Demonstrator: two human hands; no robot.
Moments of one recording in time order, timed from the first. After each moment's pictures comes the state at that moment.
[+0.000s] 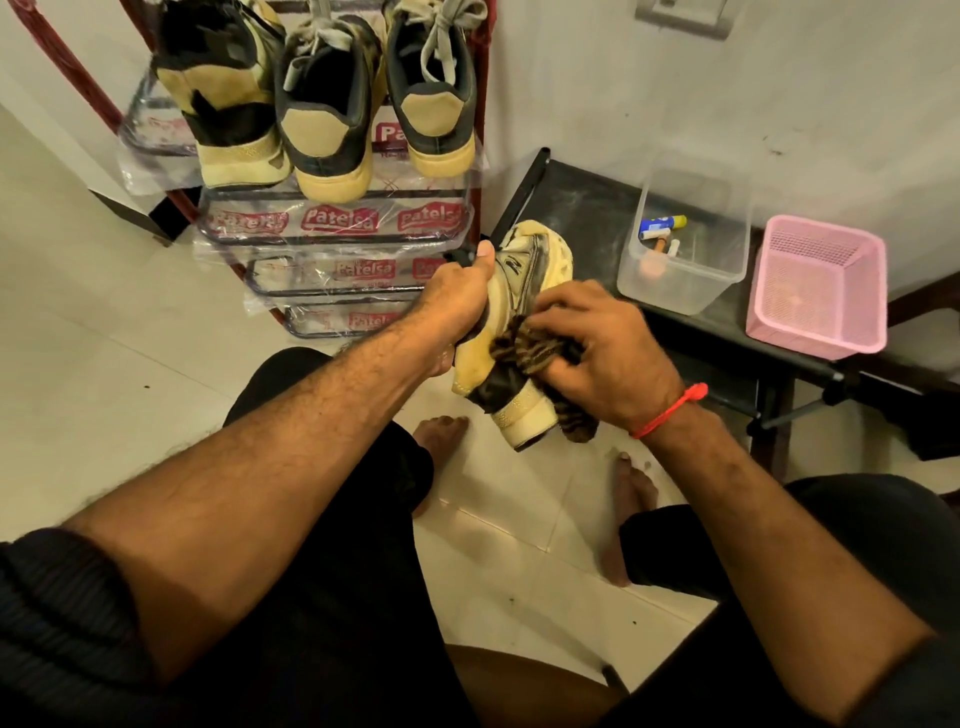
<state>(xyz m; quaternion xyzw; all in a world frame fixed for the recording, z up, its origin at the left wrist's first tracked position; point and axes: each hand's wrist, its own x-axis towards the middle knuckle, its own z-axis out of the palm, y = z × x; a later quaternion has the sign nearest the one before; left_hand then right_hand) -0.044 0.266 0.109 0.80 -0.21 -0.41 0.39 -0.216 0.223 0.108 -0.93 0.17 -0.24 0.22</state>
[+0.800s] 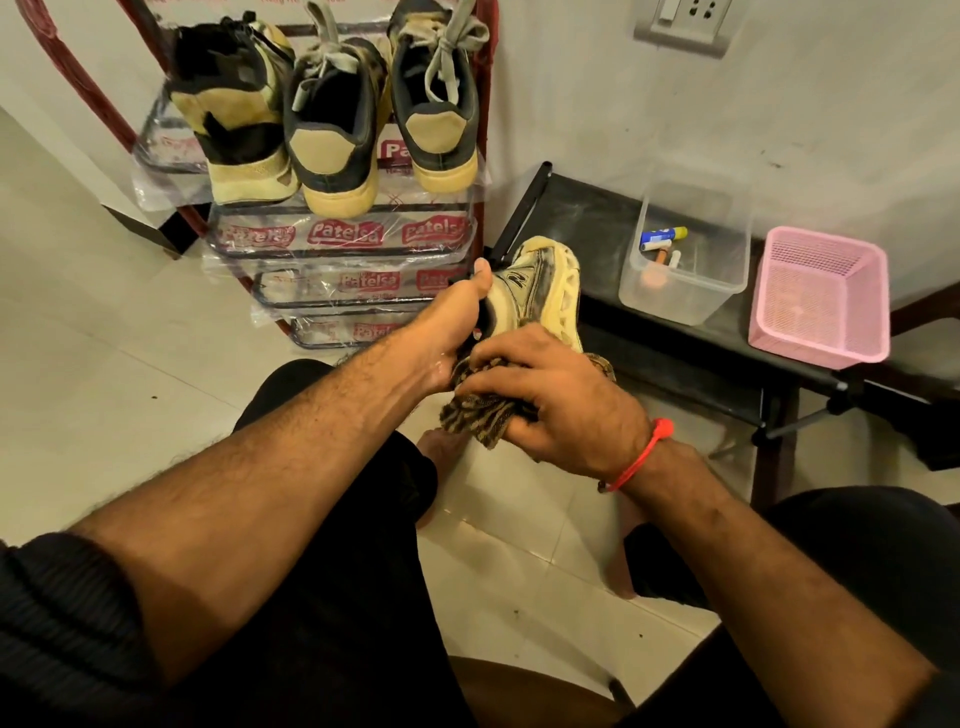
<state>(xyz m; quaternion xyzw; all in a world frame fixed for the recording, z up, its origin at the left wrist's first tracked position) -0.041 0.270 0.104 0.64 -0.07 -0.60 0.48 -0.205 0.254 0.107 -0.96 0.06 -0.19 0.21</state>
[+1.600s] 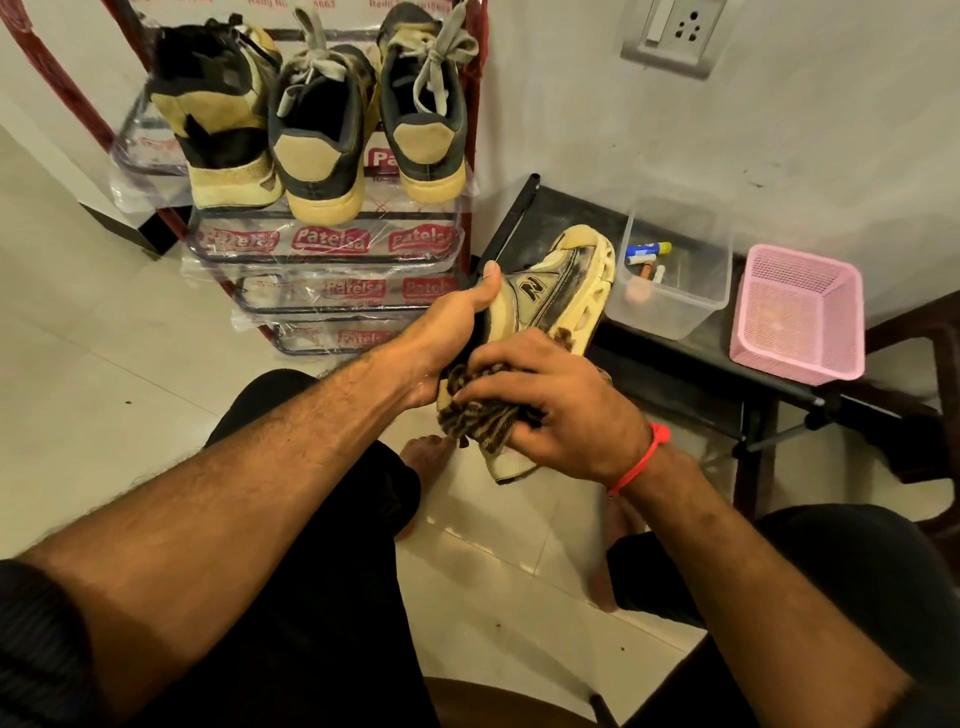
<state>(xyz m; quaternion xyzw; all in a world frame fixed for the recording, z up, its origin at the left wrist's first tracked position) -0.049 0.278 0.120 0.62 -0.18 -0.59 0.47 -0.214 0.242 0.110 -0.95 0.05 -0.21 0.23</state>
